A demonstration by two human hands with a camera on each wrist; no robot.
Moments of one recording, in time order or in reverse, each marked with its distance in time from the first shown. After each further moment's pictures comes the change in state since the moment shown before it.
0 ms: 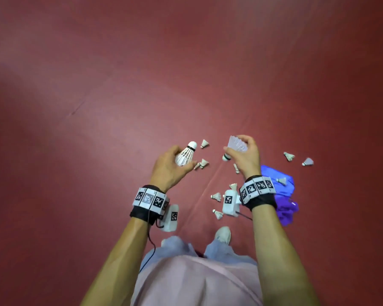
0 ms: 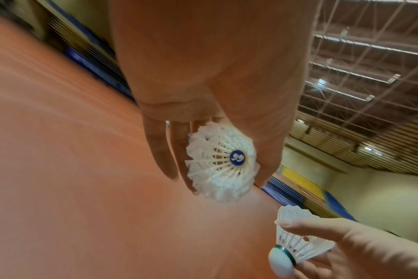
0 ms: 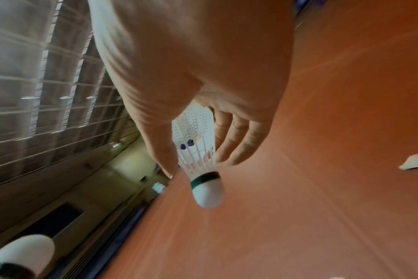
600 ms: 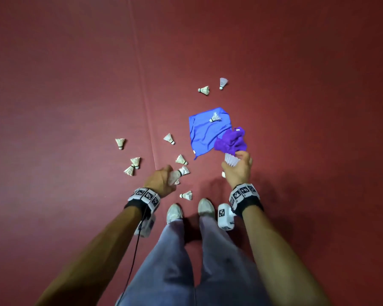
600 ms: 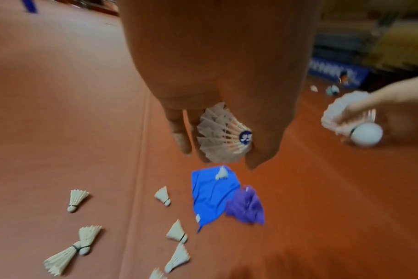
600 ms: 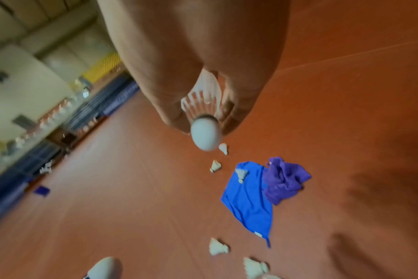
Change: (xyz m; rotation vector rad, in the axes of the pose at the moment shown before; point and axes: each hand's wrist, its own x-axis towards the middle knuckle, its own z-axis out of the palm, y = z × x) left_hand 0.125 -0.087 0.368 0.790 -0.887 0.435; right_hand 0.015 0.341 -0.135 -0.034 0.763 0.432
